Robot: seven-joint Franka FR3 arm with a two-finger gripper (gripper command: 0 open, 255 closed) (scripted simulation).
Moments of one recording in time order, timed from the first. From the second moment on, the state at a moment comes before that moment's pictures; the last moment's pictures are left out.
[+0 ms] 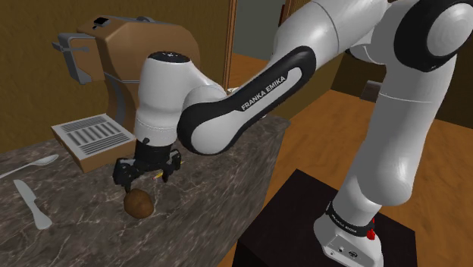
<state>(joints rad) 0.12 0.17 0.63 -2.11 -0.17 2.48 1.06</state>
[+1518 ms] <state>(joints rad) 0.20 0.34 0.57 -2.04 -0.33 2.55 1.19</state>
